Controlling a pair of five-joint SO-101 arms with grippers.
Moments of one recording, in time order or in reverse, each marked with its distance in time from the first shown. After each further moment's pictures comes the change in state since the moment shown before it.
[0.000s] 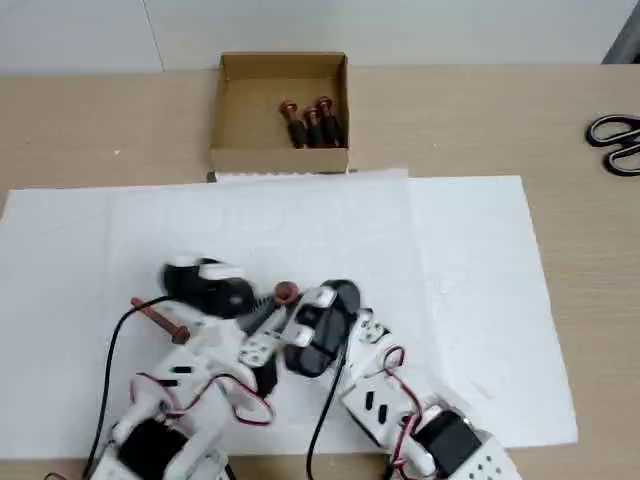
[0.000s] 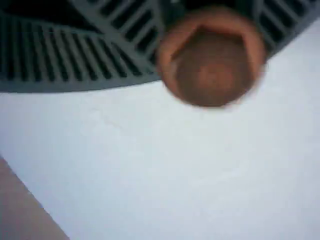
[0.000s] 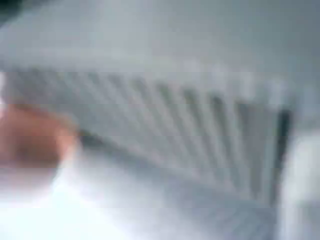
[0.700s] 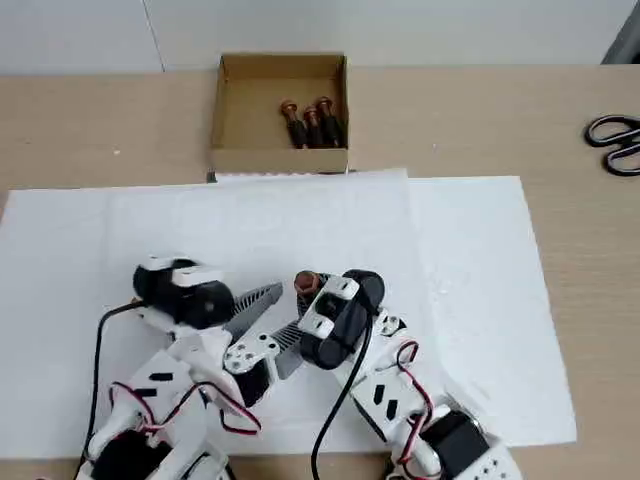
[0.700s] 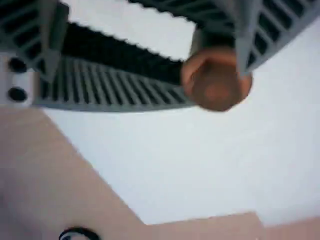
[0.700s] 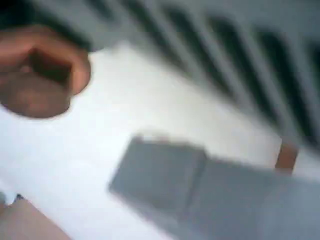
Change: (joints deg) left arm -0.3 0.4 -12.1 2.4 -0.1; right arm 3.9 -0.6 -1.2 -1.0 -0.1
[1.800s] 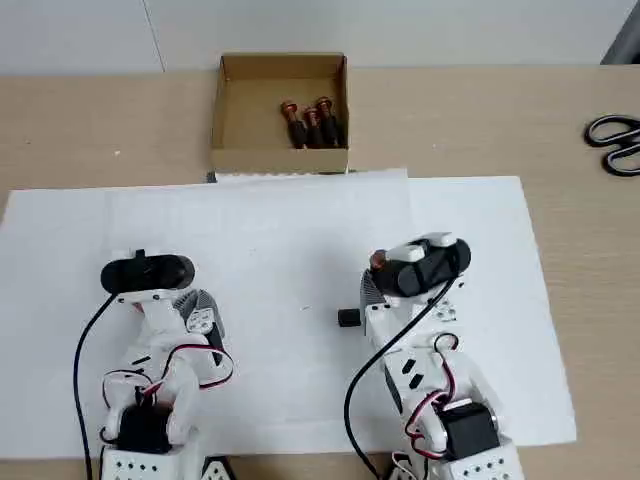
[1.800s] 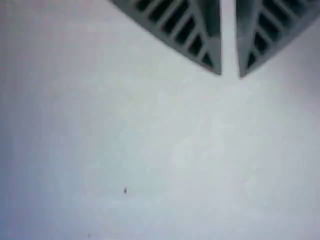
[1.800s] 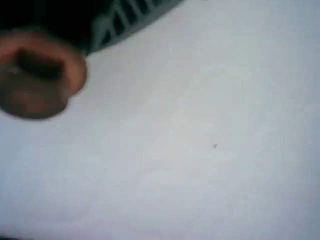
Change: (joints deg) left arm -30.5 0.4 21.2 -1.4 -7.2; right arm 19.8 4.3 -1.1 6.1 -18.8
